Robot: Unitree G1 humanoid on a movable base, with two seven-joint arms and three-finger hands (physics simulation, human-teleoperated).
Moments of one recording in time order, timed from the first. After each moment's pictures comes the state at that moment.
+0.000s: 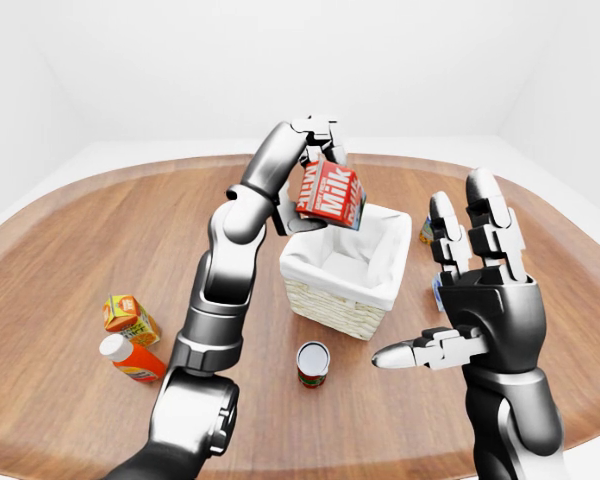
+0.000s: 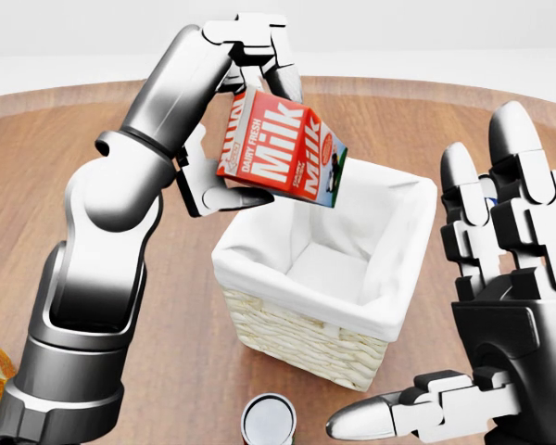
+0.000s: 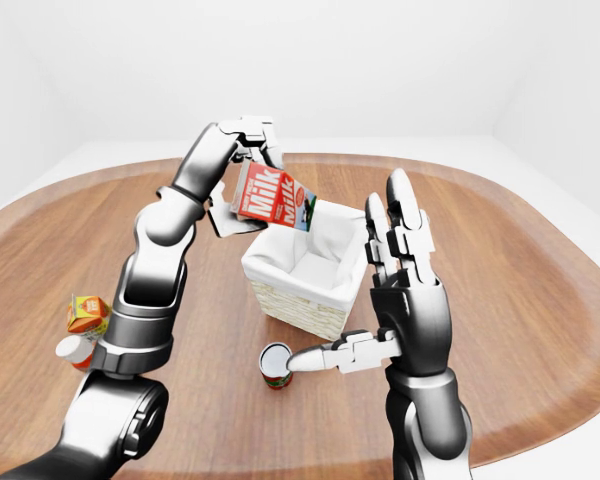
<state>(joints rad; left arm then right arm) -0.83 0.04 -0.03 0.08 0.47 0.09 -0.31 0.17 -0.01 0.00 -0.83 0.12 0.09 0.15</state>
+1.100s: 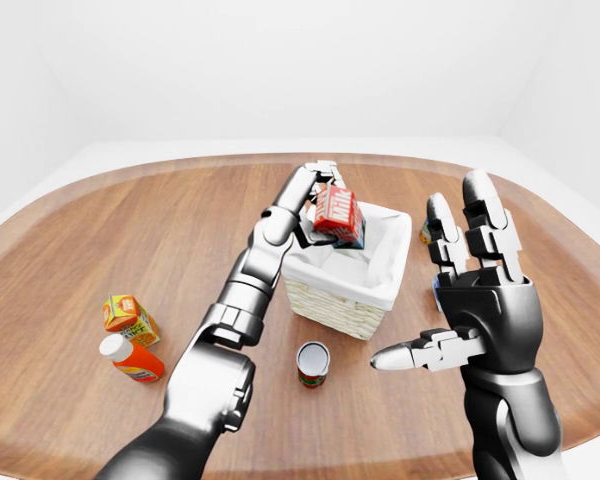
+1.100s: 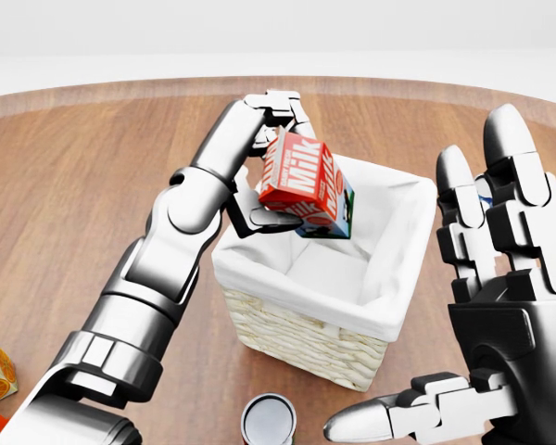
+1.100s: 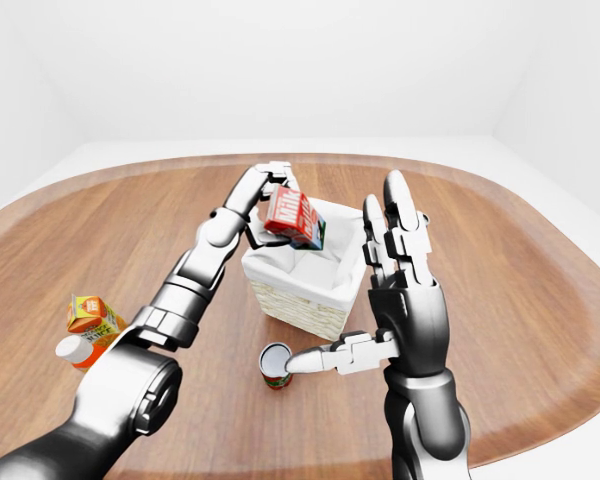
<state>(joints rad) -1.00 -0.02 -0.04 0.82 0.38 -0.09 -0.08 0.18 -0.01 0.00 -0.83 0.12 0.09 0.15</state>
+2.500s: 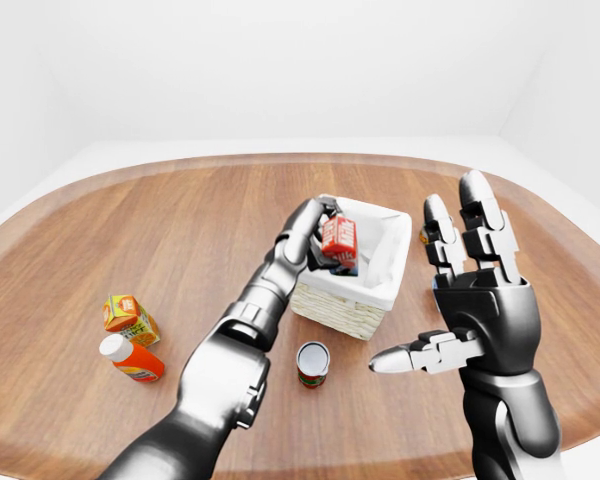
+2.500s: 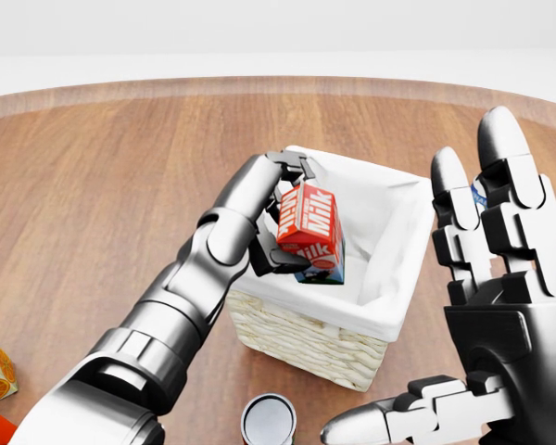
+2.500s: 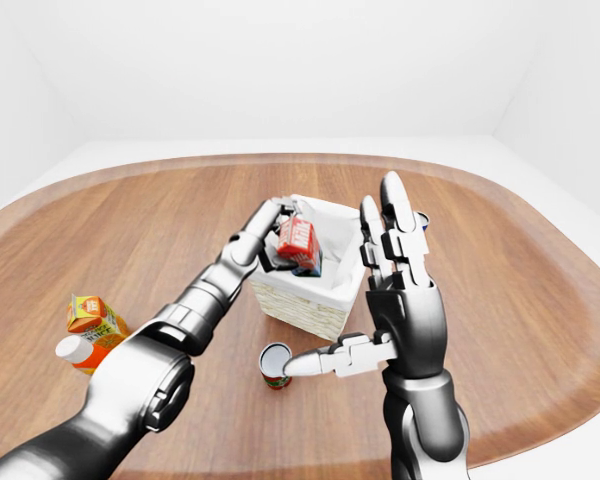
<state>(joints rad) -1.07 -0.08 -0.06 1.18 0.48 -0.09 0.08 0.19 -0.01 0.02 -0.83 0.12 0.09 0.15</state>
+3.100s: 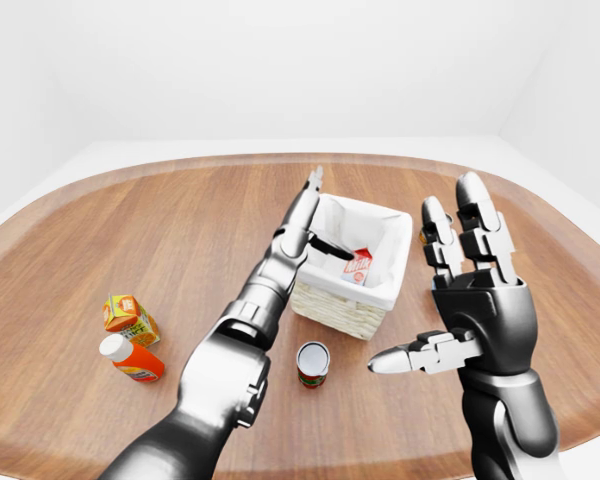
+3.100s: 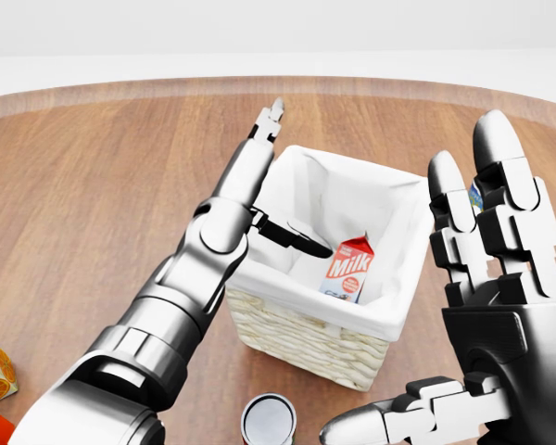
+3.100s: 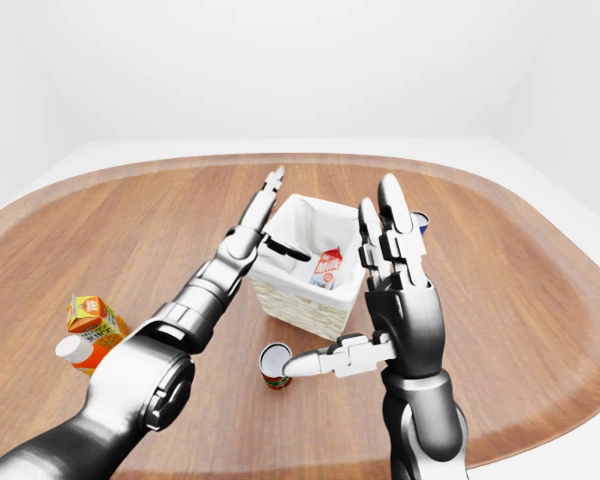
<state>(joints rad) -1.08 -0.09 -0.02 1.14 0.35 -0.09 0.09 0.19 -0.01 0.02 -0.83 0.12 0.09 0.15</state>
